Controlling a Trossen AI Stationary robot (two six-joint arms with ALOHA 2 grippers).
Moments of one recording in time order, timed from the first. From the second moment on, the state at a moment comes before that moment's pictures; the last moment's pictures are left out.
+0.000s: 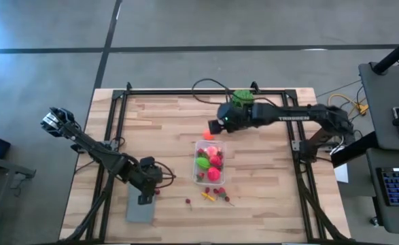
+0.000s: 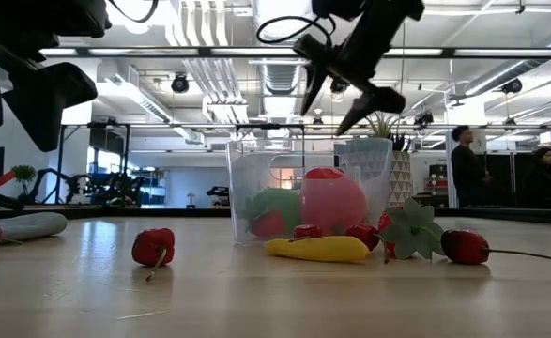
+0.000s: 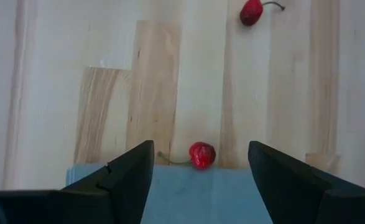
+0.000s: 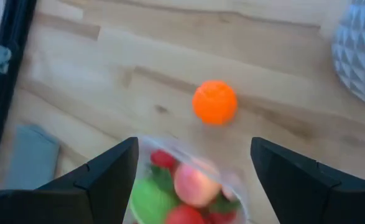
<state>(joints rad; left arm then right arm) -0.56 1.28 0.83 -0.66 -0.13 -0.64 -0.17 1.61 1.29 -0.65 0.12 1.08</state>
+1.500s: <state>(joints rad) -0.56 1.27 0.80 -0.66 -0.22 -0.70 -0.25 2.05 1.50 -0.67 -0.02 0.98</state>
